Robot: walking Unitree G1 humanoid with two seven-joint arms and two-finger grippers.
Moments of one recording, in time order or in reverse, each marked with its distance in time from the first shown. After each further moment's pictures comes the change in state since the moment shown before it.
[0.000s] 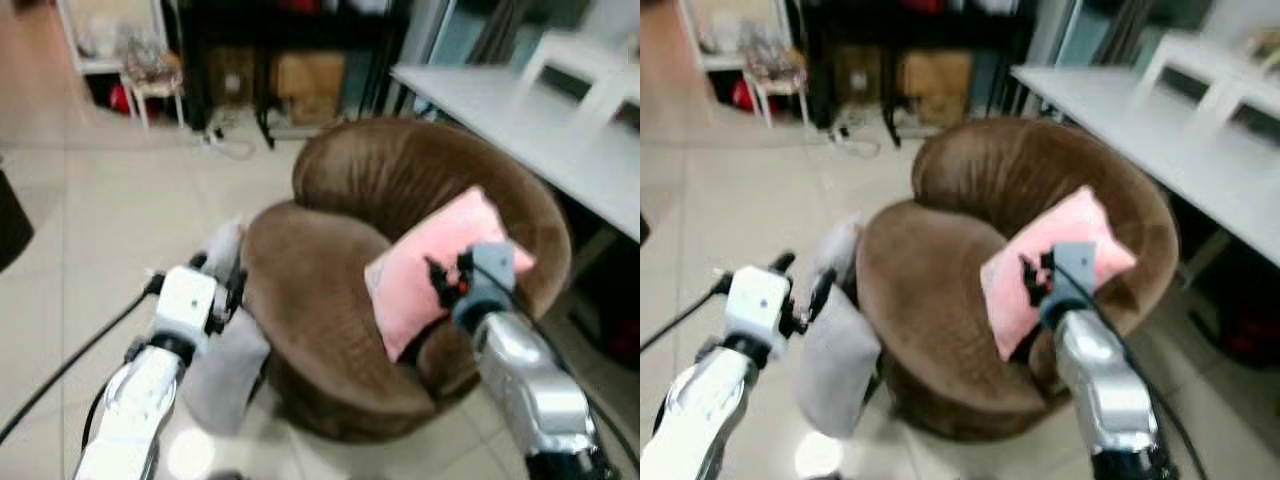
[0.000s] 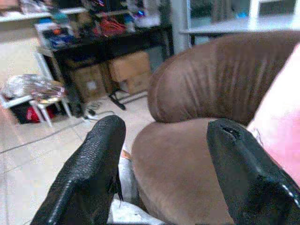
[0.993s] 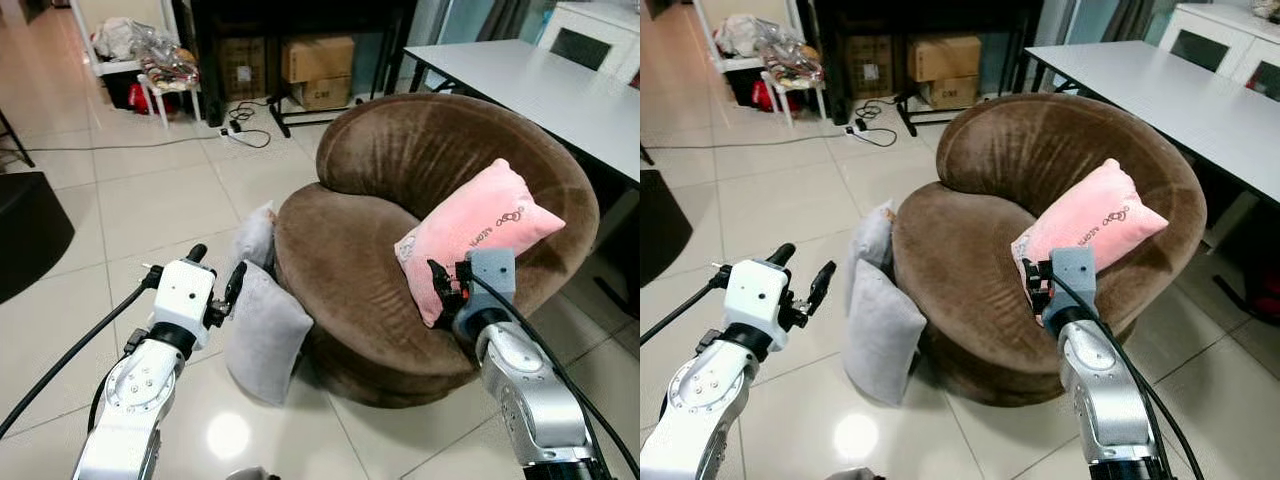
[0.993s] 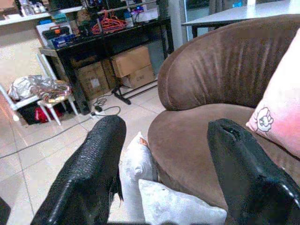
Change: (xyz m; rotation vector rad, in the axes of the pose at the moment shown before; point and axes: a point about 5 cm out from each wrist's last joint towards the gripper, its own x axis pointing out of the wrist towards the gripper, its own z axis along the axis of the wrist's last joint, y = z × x) left arm 0.006 0.006 -0.001 0.002 -0.015 0.001; right arm -0.006 0.004 -0.009 -0.030 -0.017 0.006
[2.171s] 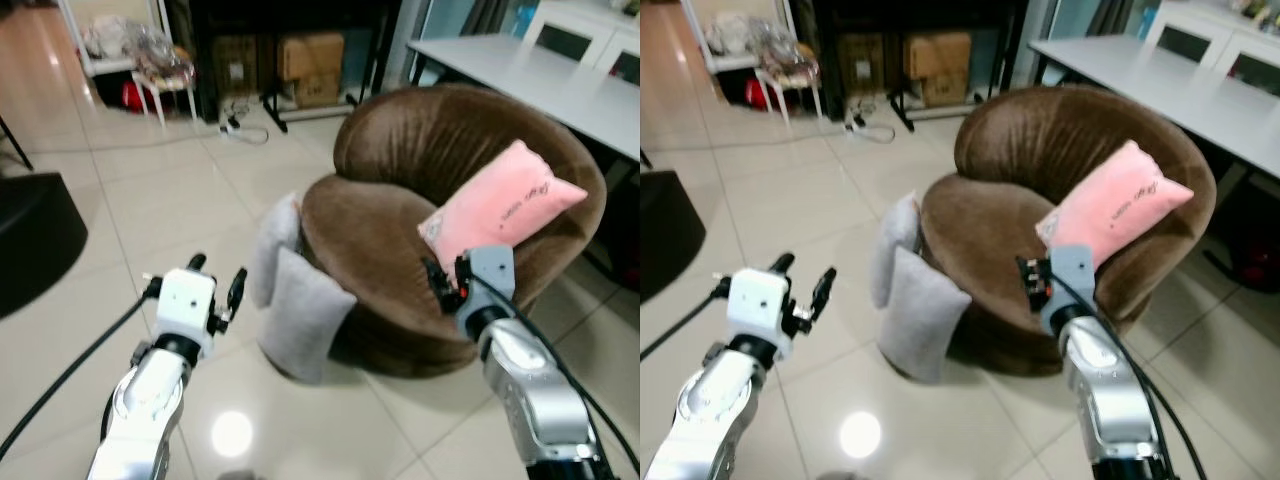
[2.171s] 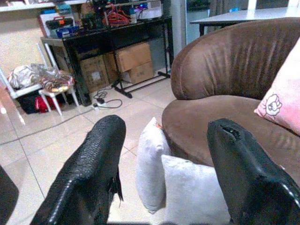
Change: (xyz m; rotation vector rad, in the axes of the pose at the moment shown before) left arm -0.005 -0.008 -0.004 -0.056 0.008 0.047; right arm 0.000 0.003 0.006 -0.004 -0.032 0.087
